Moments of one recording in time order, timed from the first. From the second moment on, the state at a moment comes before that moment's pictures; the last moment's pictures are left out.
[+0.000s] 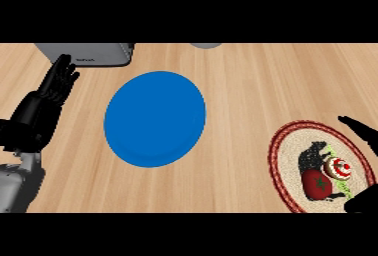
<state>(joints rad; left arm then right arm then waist) -0.26 0.44 -0.07 -1.60 0.21 0.10 0.08 0.00 -0.89 0.19 -1.86 0.19 0.22 0.62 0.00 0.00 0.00</state>
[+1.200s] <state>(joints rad) -0.27 0.36 0.02 -1.59 0.13 0.00 0.10 -0.08 -0.66 0.17 -1.51 0.52 0.38 0.60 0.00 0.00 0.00</state>
